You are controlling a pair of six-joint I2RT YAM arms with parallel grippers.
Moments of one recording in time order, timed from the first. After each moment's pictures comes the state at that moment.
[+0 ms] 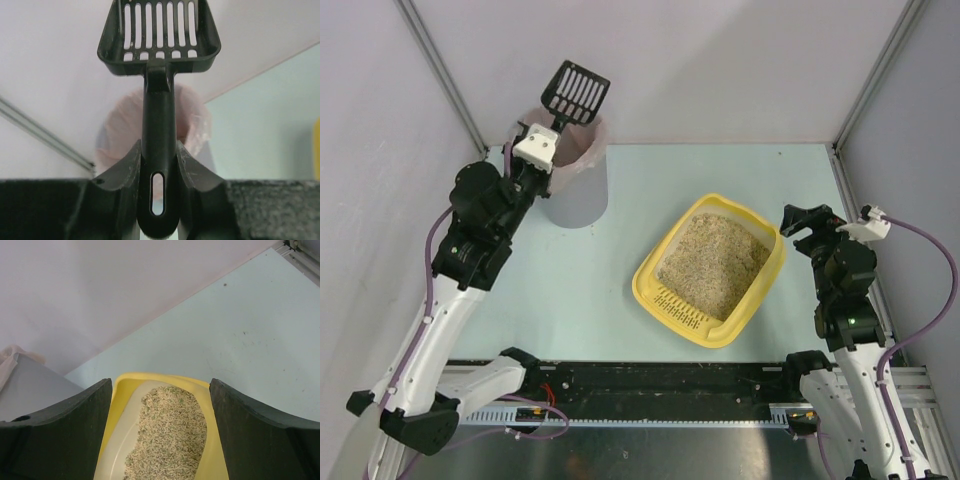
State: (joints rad) left arm -0.42 1.00 1.31 -0.25 -0.11 0.43; right arm 0.12 0.56 0.67 -0.15 0.23 0.60
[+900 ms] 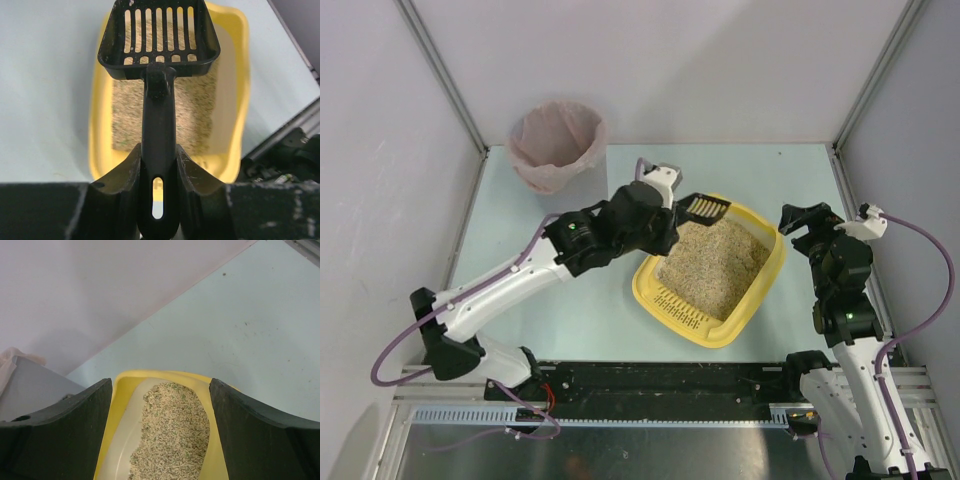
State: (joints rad) left arm -1.00 1.40 1.54 -0.72 -0.24 -0.40; right arm 0.12 0.59 0.67 -0.15 0.23 0.65
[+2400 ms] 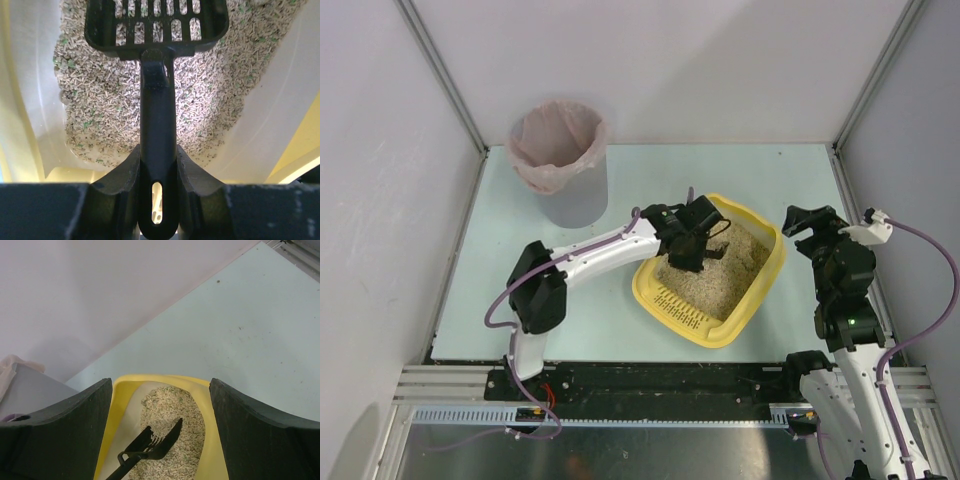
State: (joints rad) left arm -0.99 1.94 1.73 -0.87 -0.08 -0.65; right arm 0.12 0.56 0.66 -0.17 0.26 0.65
